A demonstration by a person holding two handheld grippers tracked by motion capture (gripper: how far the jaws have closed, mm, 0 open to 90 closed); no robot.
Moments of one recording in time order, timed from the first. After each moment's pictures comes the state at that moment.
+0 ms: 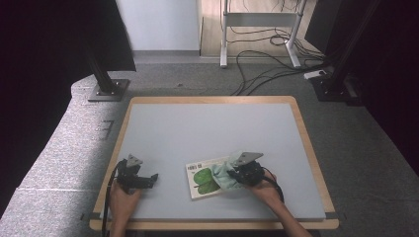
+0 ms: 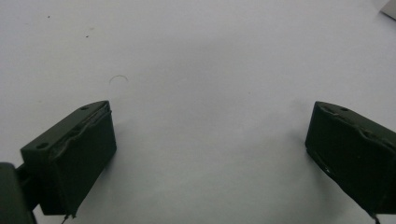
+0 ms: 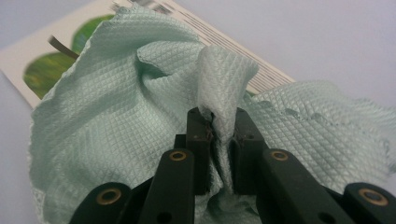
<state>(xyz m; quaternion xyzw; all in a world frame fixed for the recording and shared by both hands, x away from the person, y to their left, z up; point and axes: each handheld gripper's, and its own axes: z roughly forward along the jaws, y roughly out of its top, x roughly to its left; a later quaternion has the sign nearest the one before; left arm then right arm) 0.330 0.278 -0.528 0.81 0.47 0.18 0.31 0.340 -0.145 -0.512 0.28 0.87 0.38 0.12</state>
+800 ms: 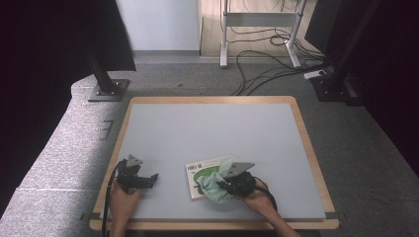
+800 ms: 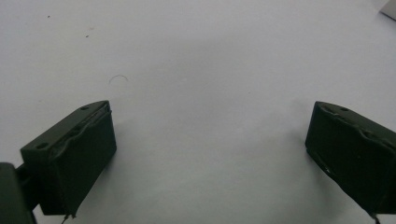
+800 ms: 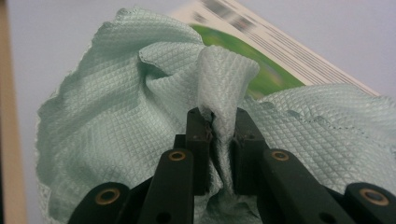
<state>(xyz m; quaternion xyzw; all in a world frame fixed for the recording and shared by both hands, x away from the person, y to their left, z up) 0.330 0.278 -0.528 0.81 0.47 0.18 0.31 0.309 -0.113 -0.513 0.23 0.88 0.40 0.09</state>
